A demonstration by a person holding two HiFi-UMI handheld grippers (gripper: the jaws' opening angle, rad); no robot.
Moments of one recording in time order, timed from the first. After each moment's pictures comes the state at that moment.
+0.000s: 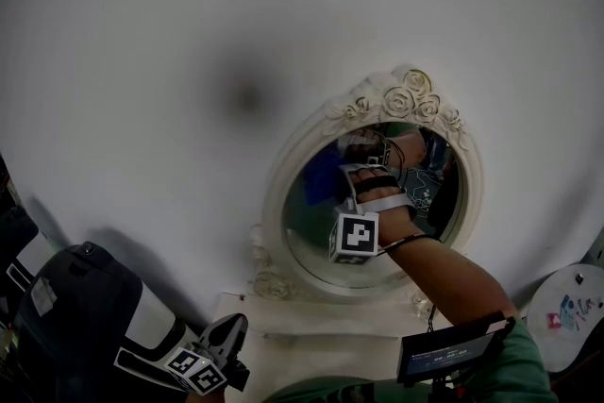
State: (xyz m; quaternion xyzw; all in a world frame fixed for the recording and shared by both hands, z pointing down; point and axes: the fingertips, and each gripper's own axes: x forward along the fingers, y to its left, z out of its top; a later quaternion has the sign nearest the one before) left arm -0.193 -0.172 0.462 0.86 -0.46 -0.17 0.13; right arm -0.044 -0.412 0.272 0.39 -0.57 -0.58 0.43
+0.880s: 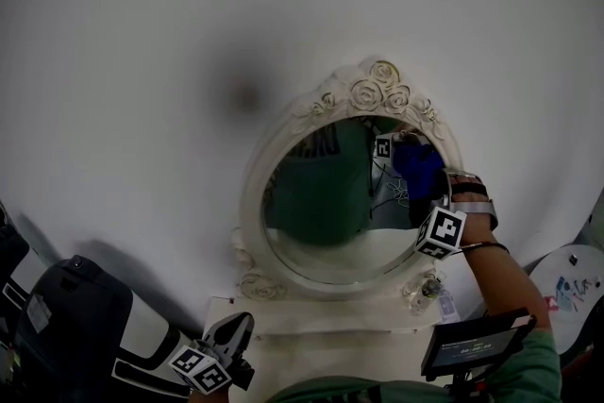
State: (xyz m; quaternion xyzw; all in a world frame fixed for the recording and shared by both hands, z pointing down) left arm -0.148 -0.186 0.457 0.89 -0.42 -0.16 0.13; right arm 0.242 -0.414 0.282 0.53 -0.47 -0.44 0.55
